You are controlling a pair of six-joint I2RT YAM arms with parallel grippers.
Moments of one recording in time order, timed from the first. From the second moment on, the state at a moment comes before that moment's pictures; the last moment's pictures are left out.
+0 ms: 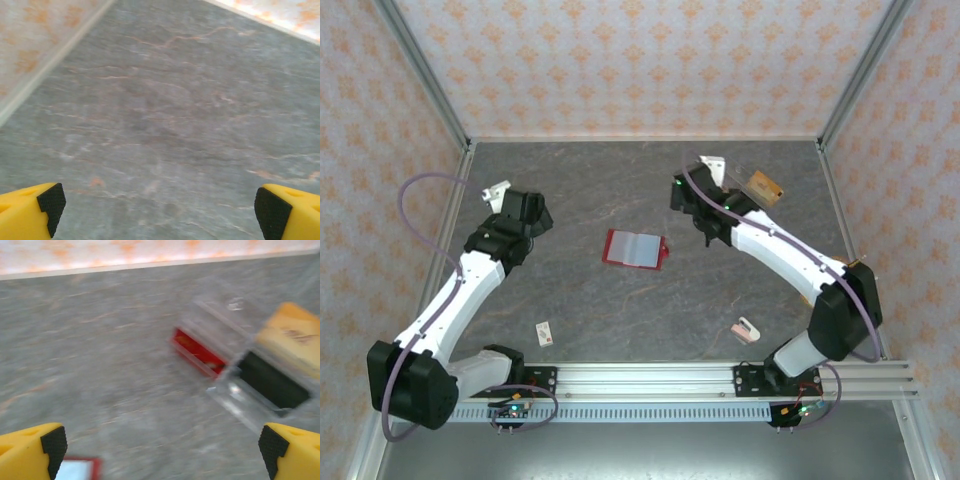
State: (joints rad) left arm -0.21 1.13 0.91 -0.61 -0.56 -0.59; right arm 0.60 1.50 1.23 -0.54 0.58 0.49
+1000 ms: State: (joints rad) left arm -0.09 1.31 0.43 0.37 -0.42 -0.13; right arm 0.15 1.33 0.41 0.46 0.40 0.08
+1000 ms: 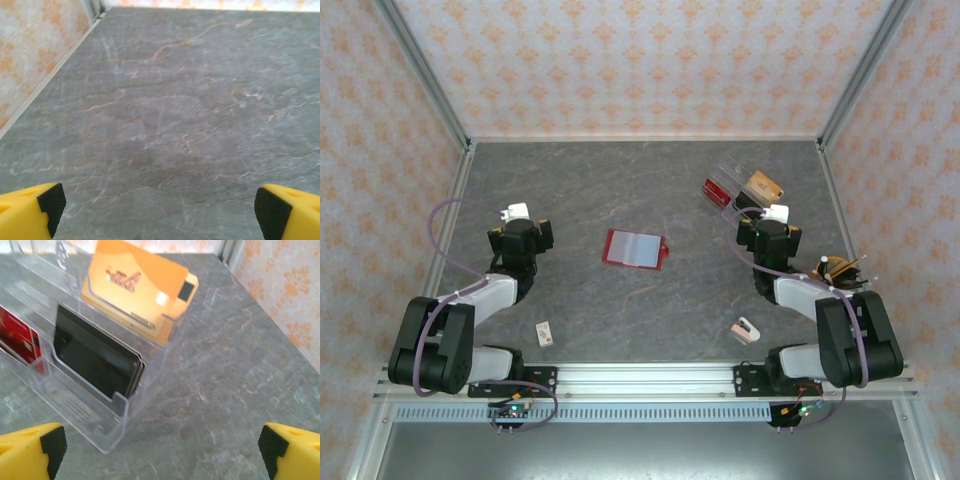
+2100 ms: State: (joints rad) left arm -0.05 1.48 0.42 0.60 -0.29 -0.09; right arm 0.05 1.52 0.40 0.69 0.28 0.16
